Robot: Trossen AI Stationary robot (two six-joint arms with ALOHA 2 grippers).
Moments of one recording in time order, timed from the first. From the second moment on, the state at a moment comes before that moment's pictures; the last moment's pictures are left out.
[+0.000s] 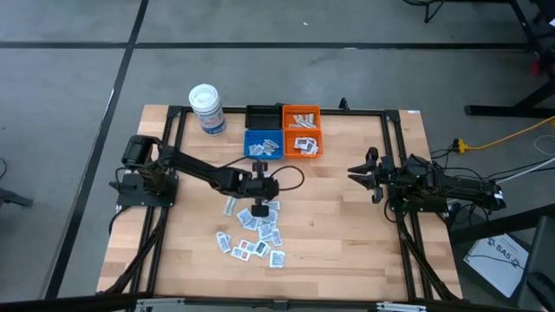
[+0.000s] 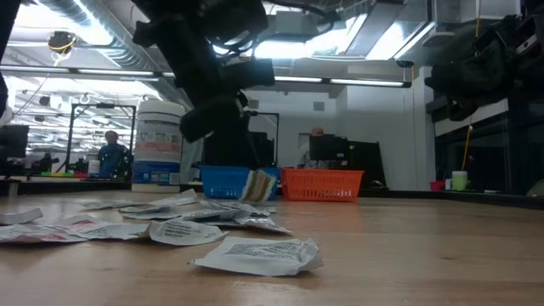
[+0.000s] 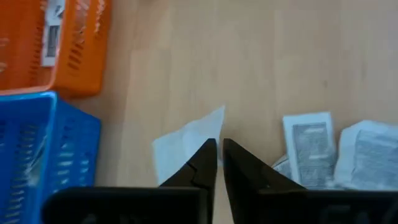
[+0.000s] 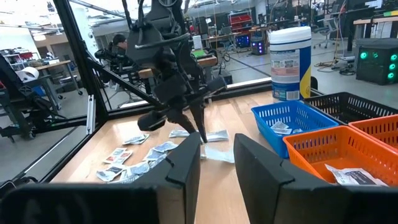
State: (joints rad) left arm -0.11 1.76 1.04 -0.26 -0.38 0.02; right arm -0.13 0.02 0.01 0.02 -0.07 0.18
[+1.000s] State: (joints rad) left arm -0.09 1.87 1.04 -0.20 -0.37 0.33; right arm -0.13 0.02 0.01 0.02 -0.07 0.18
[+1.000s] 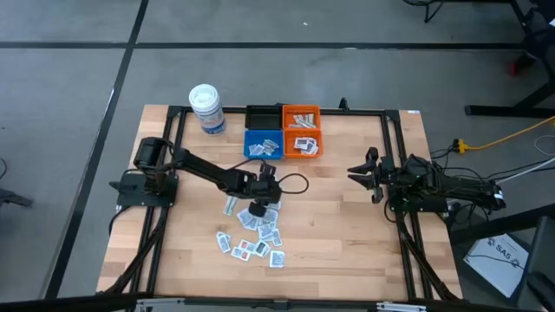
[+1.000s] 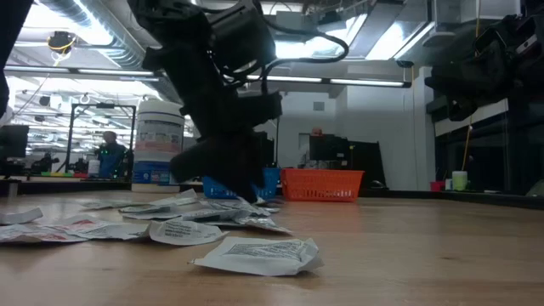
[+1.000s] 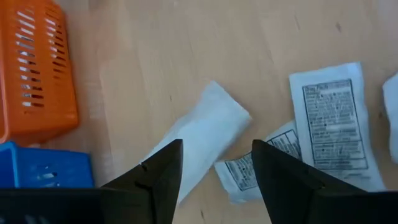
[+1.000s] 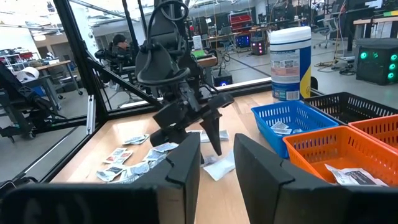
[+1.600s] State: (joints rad) left arm -0.09 1.88 1.04 -0.09 -0.31 0.32; right arm -0.13 0.02 0.01 0.02 -0.07 0.18
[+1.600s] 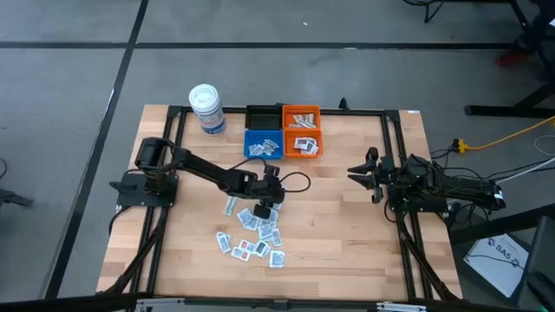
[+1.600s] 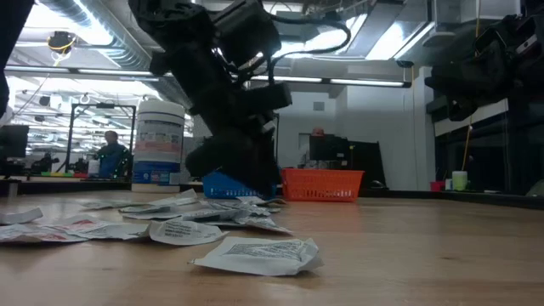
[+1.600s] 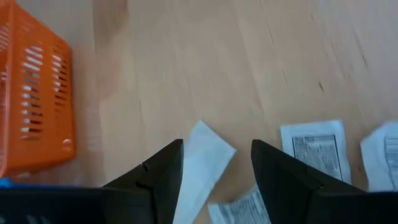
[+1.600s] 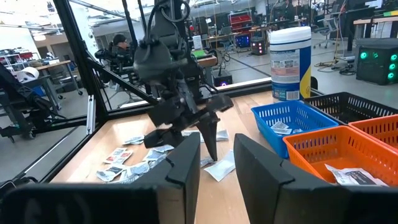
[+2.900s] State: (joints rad) left arm -0.07 1.97 1.06 -0.11 -0.33 0.12; right arm -0.13 0.02 0.01 0.02 -0.07 0.18
